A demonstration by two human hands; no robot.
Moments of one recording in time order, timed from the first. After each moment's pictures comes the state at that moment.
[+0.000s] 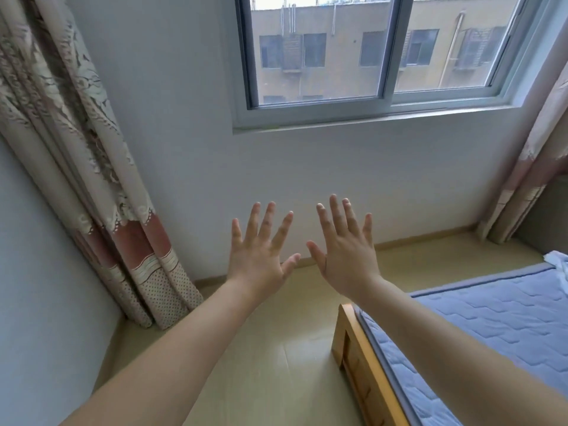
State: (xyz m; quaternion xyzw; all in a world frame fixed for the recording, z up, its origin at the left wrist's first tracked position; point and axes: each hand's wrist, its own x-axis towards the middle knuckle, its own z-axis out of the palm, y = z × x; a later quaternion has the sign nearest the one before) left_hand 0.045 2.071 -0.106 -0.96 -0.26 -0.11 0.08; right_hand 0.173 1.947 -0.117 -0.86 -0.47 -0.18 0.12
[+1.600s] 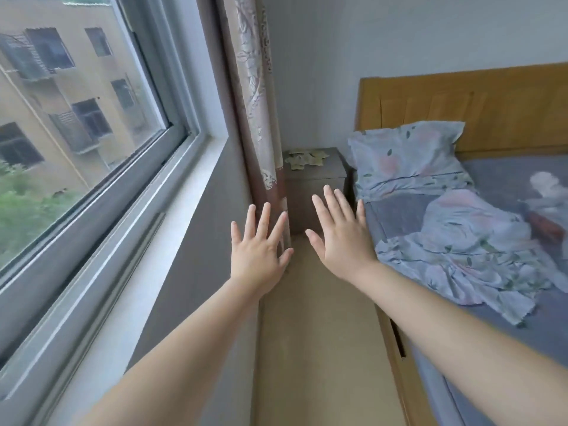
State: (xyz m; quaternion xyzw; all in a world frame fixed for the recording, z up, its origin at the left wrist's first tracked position) left_hand 1.347 2.154 -0.120 -0.92 0.37 -0.13 -0.01; right_hand 1.263 1.994 -0.118 -0.96 0.14 -0.22 0.01
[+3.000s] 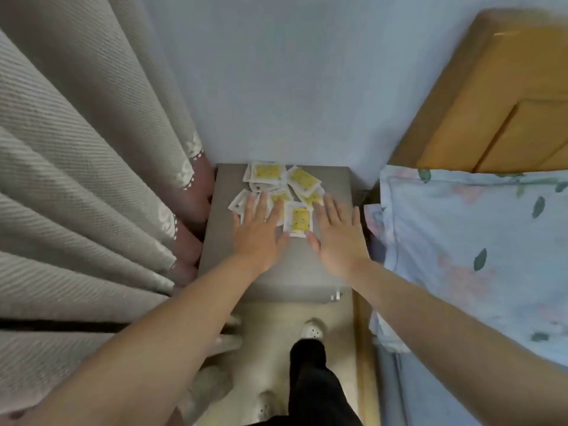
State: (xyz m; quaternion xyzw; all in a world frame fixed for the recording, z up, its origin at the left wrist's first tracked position) left_hand 2.191 1.427 -0.325 -0.94 0.33 0.12 -0.01; right_hand 2.094 1.283 -0.321 -0.98 0.16 0.07 0.05
